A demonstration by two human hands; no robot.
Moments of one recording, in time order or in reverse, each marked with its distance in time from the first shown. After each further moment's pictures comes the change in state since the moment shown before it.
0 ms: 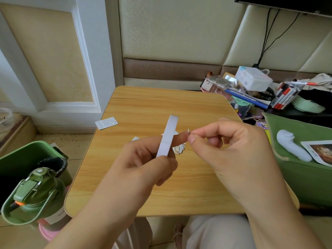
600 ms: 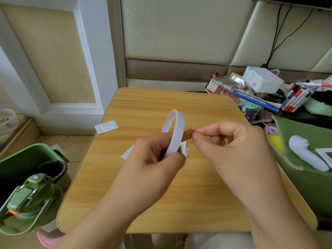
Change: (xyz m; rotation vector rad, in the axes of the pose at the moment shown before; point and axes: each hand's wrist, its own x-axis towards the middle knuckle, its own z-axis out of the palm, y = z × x) left_hand 0.036 -0.015 0.005 0.212 0.122 -0.058; right_hand 0.031 0.028 0.006 -0.012 0.043 0.113
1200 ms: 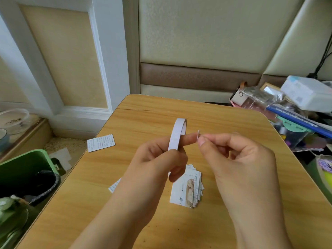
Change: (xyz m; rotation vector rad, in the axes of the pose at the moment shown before) left_hand 0.100 -0.071 0.007 -0.294 0.088 -0.046; right_hand 0.083 0.075 0.044 0.154 0.068 -0.026
